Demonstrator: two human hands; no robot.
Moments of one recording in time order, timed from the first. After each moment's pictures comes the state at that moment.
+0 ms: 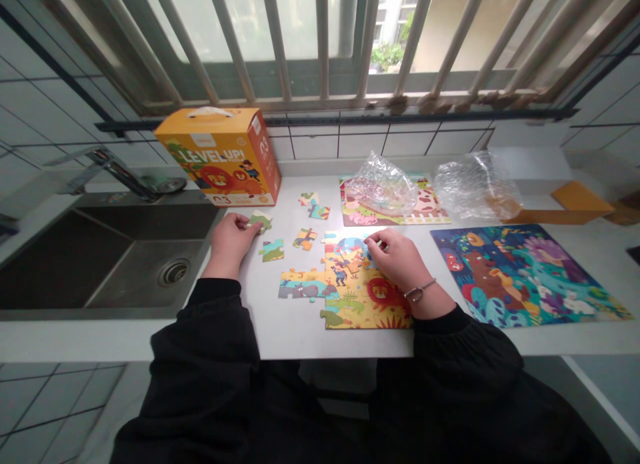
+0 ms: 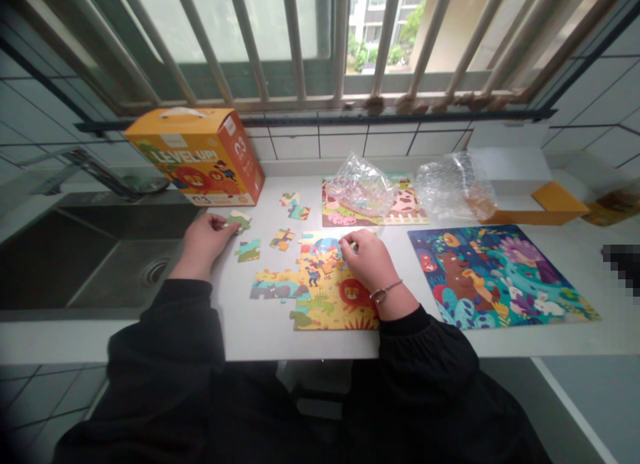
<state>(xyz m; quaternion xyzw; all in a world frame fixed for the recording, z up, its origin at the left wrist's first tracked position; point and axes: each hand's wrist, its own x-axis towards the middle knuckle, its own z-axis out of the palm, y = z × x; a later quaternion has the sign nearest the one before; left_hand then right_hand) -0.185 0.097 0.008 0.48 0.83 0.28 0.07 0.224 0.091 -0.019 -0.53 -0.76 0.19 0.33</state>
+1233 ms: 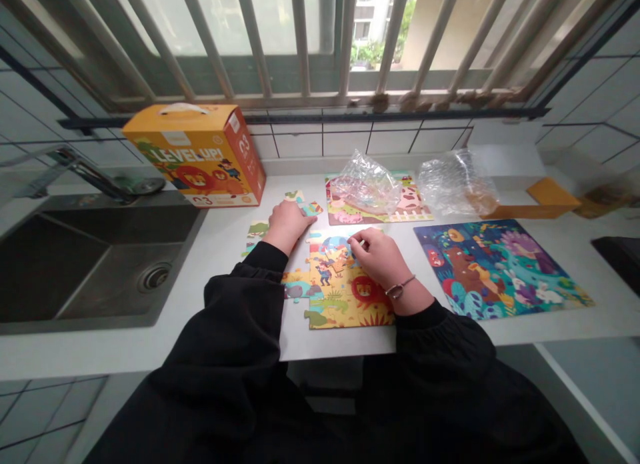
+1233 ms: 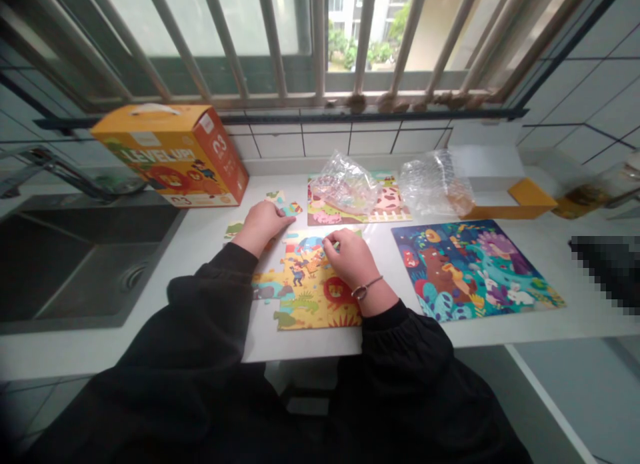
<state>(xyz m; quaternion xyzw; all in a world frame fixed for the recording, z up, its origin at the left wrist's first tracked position) -0.039 0.175 0.008 0.62 0.76 0.10 0.16 0.220 0.093 -0.018 -0.55 -0.75 0.20 0.31</state>
